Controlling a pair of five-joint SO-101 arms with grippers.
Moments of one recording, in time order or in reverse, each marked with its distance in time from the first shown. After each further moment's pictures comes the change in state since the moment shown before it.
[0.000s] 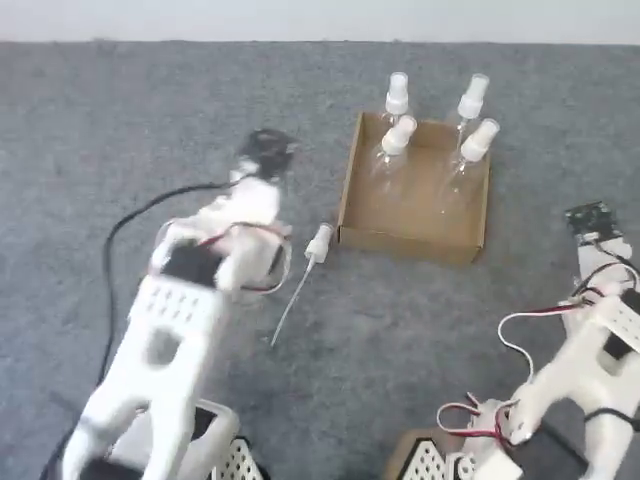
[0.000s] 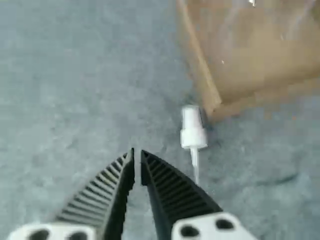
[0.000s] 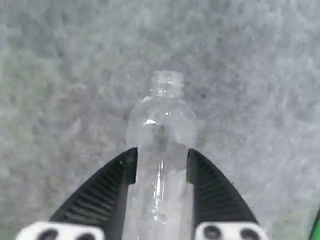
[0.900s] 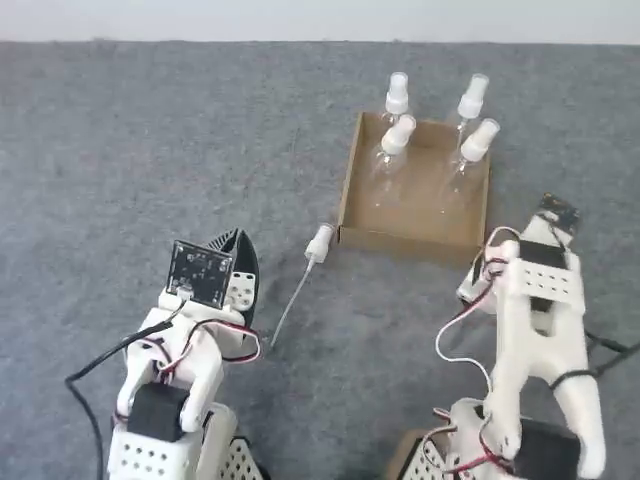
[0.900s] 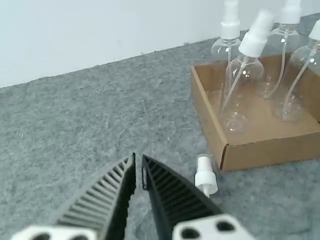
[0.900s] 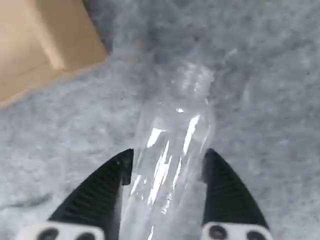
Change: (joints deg) left arm -4.0 -63.4 38.2 -5.2 4.6; right arm -30.5 0.3 -2.2 20.2 -76.5
